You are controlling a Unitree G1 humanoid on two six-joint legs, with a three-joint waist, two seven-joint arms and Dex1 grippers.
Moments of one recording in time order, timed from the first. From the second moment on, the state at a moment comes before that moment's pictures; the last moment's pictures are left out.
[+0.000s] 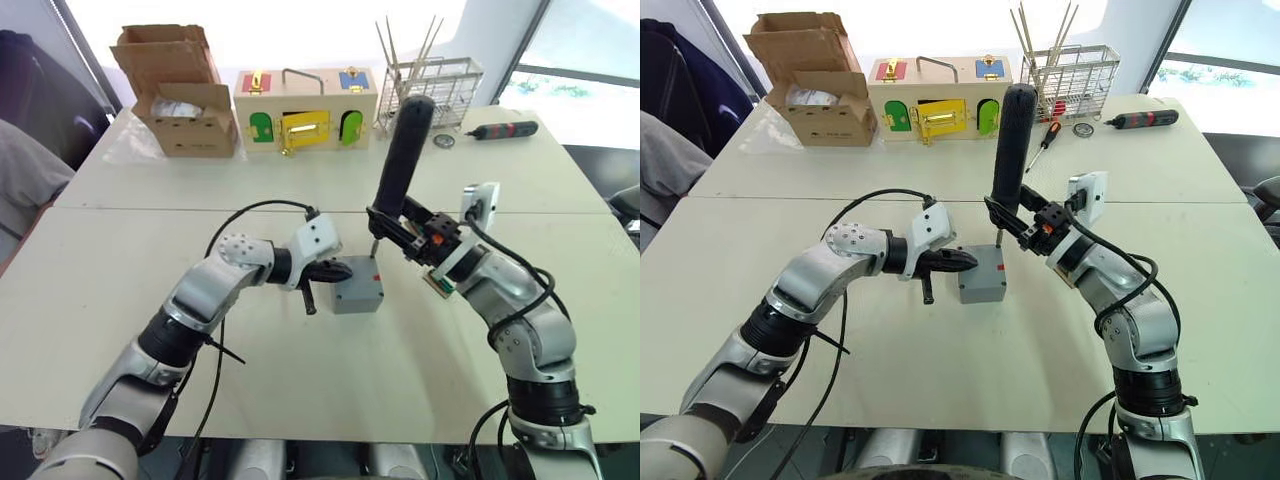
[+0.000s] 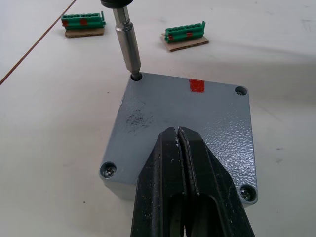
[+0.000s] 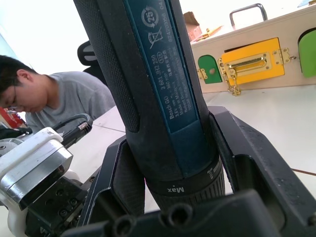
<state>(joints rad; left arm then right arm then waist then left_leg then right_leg) -0.66 0.45 -0.41 -0.13 -0.25 0.71 -0.91 -0.31 -0.38 -0.07 -0.34 0.52 0.48 0.56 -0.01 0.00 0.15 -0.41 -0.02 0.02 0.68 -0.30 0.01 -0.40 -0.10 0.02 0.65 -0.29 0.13</state>
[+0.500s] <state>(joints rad) -0.66 0.45 -0.42 -0.13 -0.23 0.71 -0.92 -0.29 -0.37 -0.07 -0.35 0.51 0.47 0.56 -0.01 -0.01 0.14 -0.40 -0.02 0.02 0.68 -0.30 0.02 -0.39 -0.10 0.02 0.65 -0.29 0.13</state>
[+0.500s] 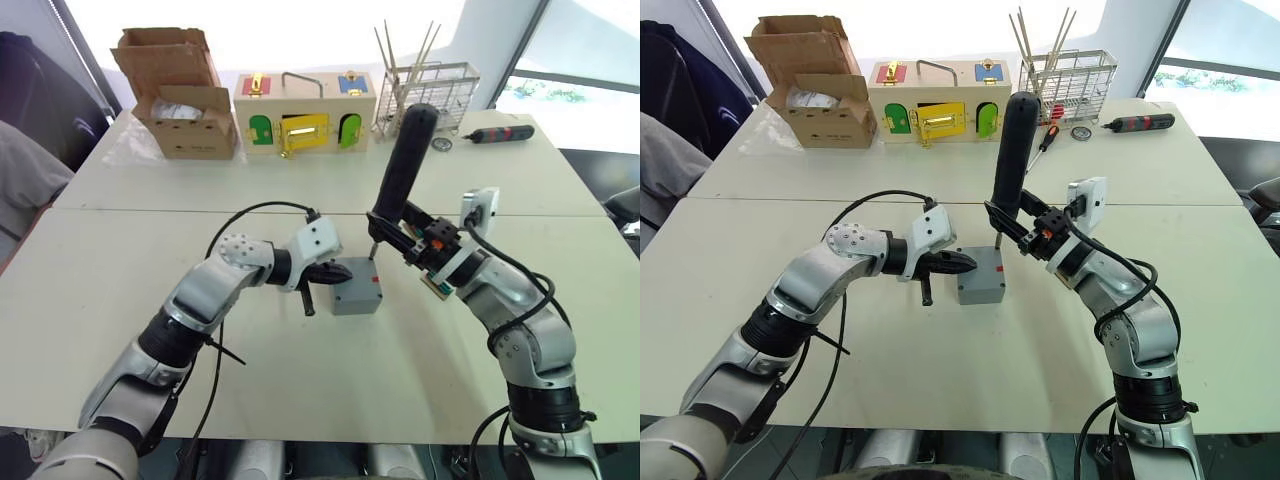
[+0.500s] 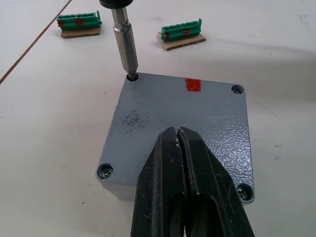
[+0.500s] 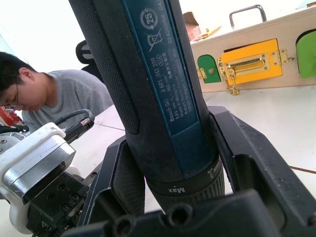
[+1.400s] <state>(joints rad) -0.64 0.43 -0.41 -0.13 -0.23 0.73 -0.91 -0.29 -0.37 -0.05 -0.35 0.48 0.44 0.58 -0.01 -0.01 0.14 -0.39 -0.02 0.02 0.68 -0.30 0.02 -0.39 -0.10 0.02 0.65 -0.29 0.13</state>
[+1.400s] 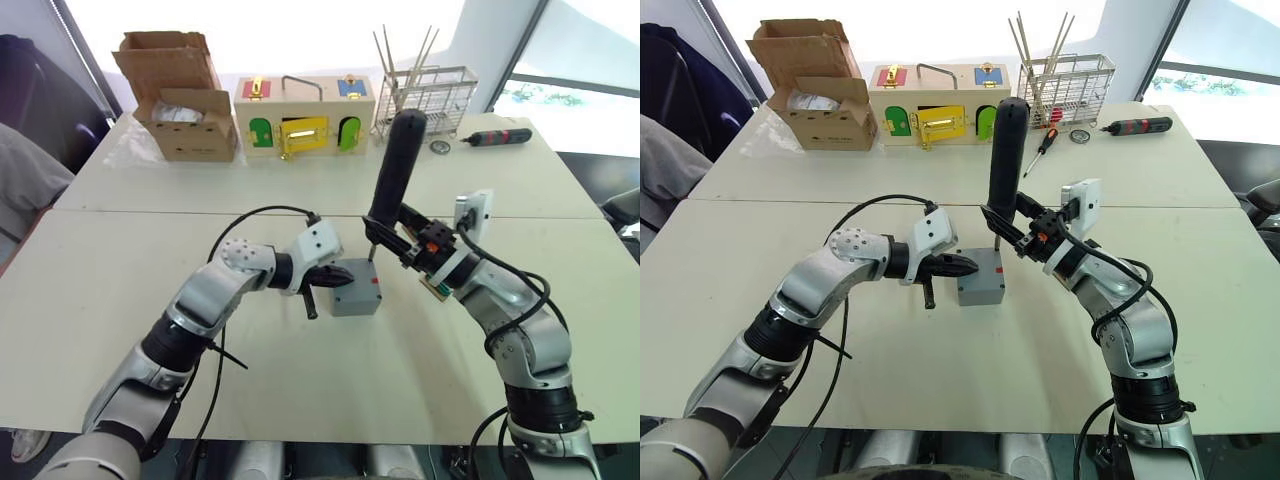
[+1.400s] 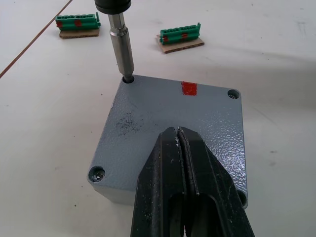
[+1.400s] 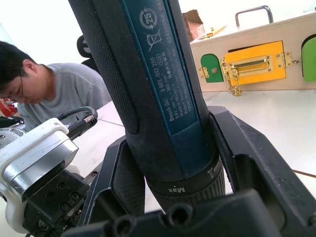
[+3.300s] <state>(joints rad) -0.63 0.43 -0.41 -0.13 -0.23 0.72 -0.91 -0.27 -0.37 -0.02 -0.34 0.45 0.41 0.58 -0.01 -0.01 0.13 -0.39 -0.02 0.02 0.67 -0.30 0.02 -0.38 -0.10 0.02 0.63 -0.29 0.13</state>
